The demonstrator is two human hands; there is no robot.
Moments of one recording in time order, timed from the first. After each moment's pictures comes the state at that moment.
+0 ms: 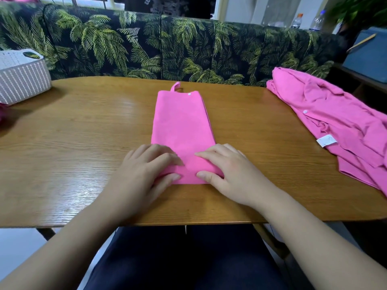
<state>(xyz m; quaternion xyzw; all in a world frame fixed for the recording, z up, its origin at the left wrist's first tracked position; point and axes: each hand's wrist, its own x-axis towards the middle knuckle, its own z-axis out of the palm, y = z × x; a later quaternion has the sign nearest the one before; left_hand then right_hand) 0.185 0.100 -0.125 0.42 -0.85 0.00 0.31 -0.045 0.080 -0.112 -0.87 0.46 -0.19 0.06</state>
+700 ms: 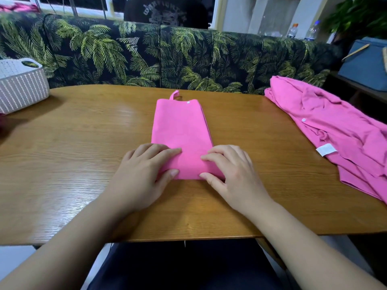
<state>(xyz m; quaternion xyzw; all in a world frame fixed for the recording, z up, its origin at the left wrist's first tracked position) 0.182 0.070 -0.128 0.51 -0.82 0.01 0.26 -0.047 0.067 -0.128 -0.83 0.44 -0.33 -0.08</state>
